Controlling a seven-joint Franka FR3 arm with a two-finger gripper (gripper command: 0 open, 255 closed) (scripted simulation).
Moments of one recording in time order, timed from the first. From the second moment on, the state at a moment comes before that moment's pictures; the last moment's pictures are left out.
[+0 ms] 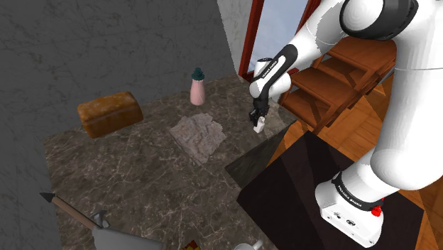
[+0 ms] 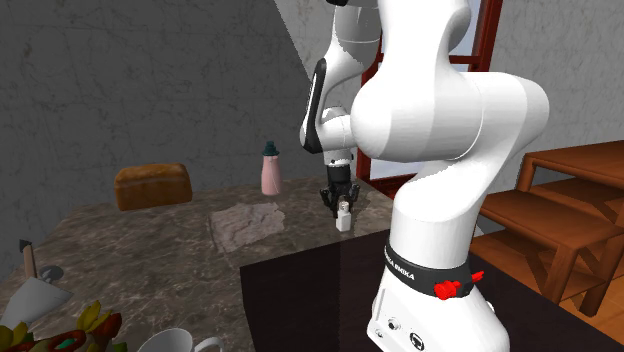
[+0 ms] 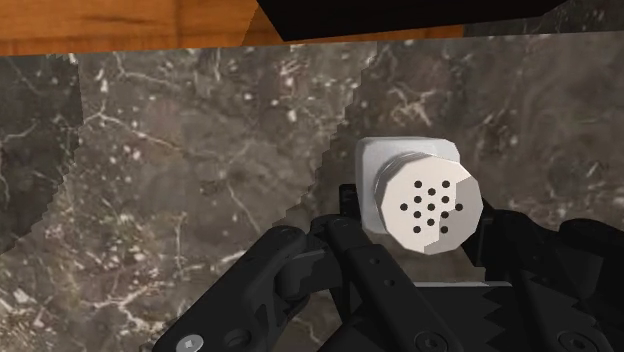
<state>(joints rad) -0.16 0.56 -0.08 -2.22 -0.03 2.57 -0.18</state>
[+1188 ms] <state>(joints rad) -0.15 0.40 -0.08 -2.26 -0.04 2.44 -0.17</state>
